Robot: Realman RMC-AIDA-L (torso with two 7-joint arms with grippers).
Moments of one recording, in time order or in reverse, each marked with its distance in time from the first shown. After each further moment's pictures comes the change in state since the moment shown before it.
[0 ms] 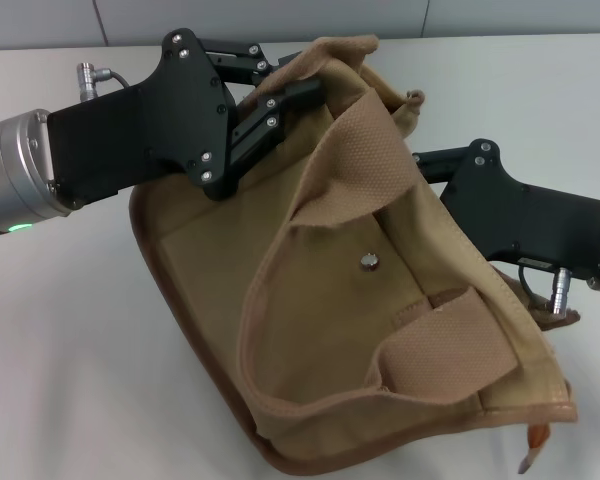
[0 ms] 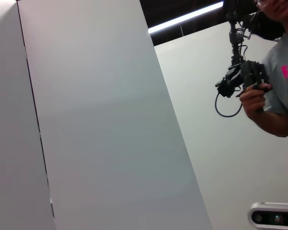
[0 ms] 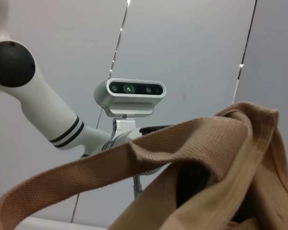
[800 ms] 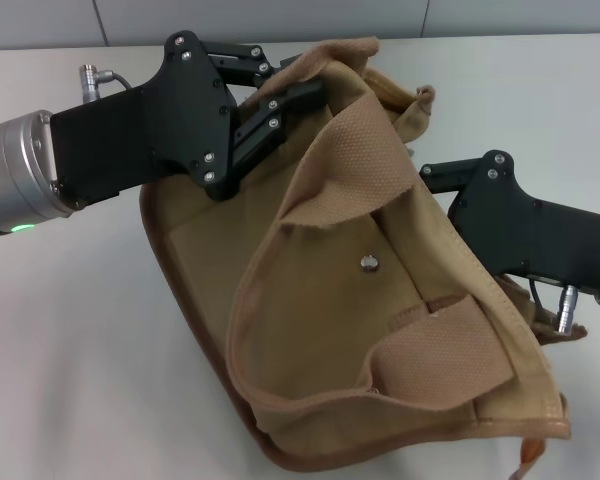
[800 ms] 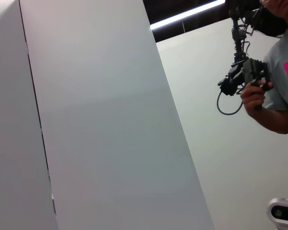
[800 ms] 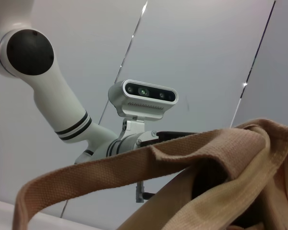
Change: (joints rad) left arm 0.000 -0.001 0.000 -0.001 0.005 -0.011 -0.001; right arm -0.036 0.010 0.008 0.002 0.008 -0.030 -0.148
